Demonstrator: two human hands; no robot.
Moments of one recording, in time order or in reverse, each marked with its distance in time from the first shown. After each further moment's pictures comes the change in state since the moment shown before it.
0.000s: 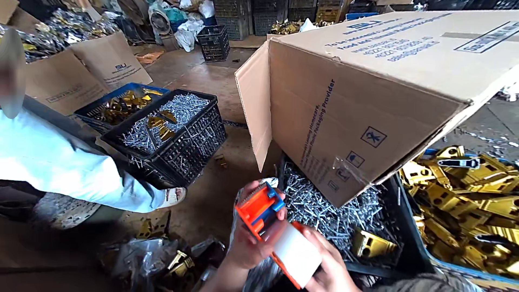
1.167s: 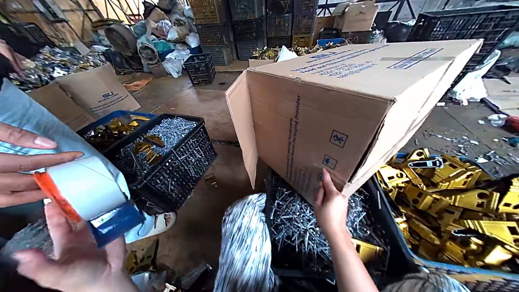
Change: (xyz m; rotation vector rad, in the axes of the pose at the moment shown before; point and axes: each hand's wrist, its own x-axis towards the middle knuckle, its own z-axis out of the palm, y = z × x) left_hand 0.003 0.191 -0.127 0.626 0.493 0.369; right_hand 0.075 0.084 -0.058 -0.812 0.412 0.485
